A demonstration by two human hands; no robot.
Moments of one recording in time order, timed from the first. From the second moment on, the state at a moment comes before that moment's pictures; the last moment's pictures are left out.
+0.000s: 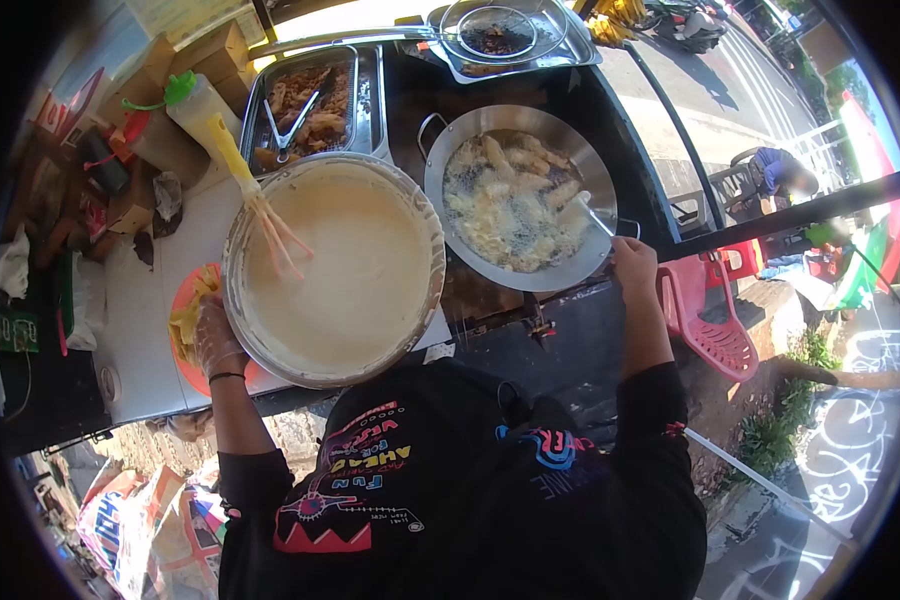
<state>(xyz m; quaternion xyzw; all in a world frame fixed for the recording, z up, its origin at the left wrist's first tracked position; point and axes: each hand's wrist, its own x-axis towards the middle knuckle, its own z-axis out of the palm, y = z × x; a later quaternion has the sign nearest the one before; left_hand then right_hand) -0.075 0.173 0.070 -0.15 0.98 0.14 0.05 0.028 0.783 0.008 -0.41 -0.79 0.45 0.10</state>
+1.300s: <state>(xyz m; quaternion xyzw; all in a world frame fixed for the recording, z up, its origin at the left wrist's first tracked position) -0.071 0.069 0.084 0.30 0.93 0.22 -0.02 0.013 0.472 0.169 0.16 -0.98 0.11 -0.02</state>
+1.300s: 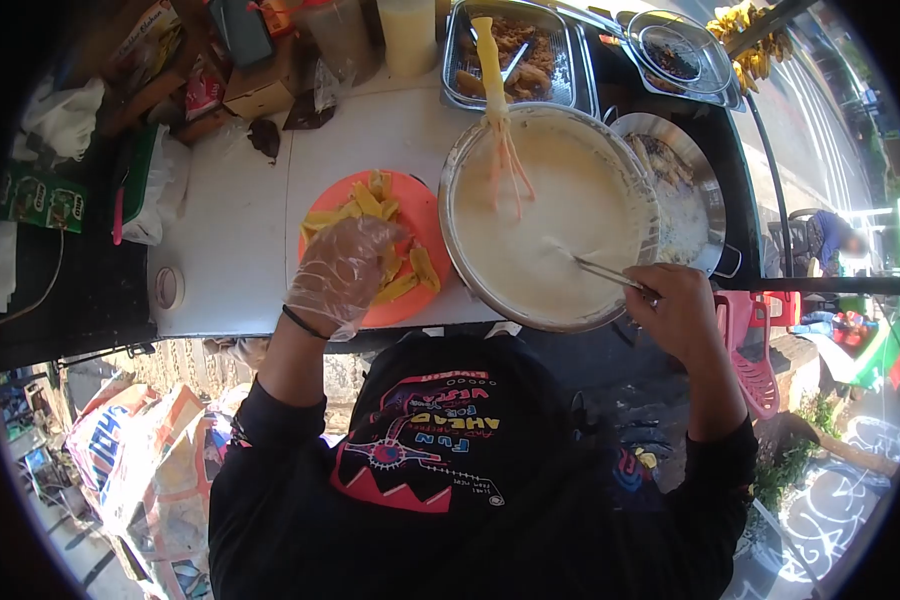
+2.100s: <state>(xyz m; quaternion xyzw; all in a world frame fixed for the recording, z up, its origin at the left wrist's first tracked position) -0.036 0.150 0.071 0.14 0.95 0.26 0.08 -0.073 0.793 0.033 -0.31 -0.84 0.44 0.11</state>
